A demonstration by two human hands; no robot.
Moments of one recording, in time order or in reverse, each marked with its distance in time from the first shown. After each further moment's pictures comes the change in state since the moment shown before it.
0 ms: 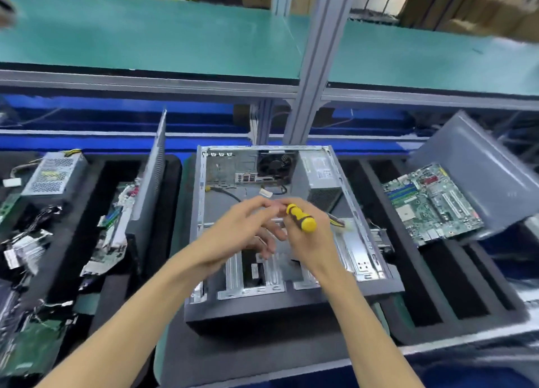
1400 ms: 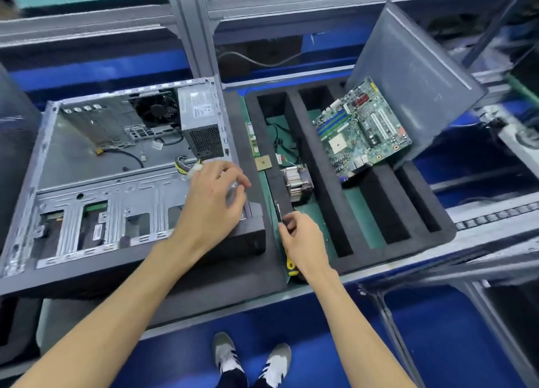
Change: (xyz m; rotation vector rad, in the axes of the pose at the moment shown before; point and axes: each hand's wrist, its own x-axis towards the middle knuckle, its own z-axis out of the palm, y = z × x) left_hand 0.088 -0.066 0.212 1.031 0.339 0.511; right_hand -0.119 0.241 -0.142 -0.272 -0.064 0.476
